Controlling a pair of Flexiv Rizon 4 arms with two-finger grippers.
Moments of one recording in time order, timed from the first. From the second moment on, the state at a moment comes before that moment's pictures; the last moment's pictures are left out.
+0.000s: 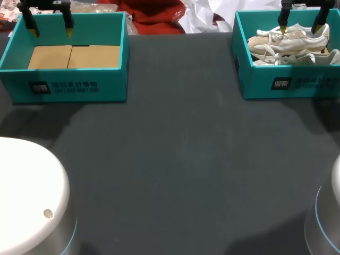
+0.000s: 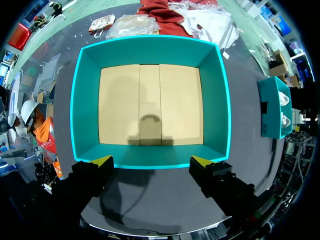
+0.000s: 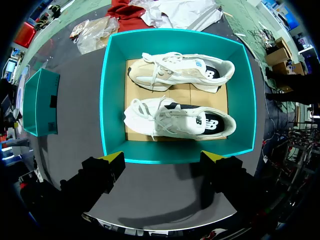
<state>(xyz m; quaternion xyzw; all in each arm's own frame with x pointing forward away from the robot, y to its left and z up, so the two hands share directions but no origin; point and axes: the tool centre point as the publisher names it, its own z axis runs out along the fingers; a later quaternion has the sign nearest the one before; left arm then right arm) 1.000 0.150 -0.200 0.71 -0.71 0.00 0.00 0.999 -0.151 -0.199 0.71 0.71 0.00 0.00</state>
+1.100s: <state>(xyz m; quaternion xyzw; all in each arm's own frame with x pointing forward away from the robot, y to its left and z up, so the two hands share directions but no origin) 1.000 0.150 -0.200 0.71 -0.71 0.00 0.00 1.010 -0.262 -0.233 0.72 0.69 -0.02 0.07</state>
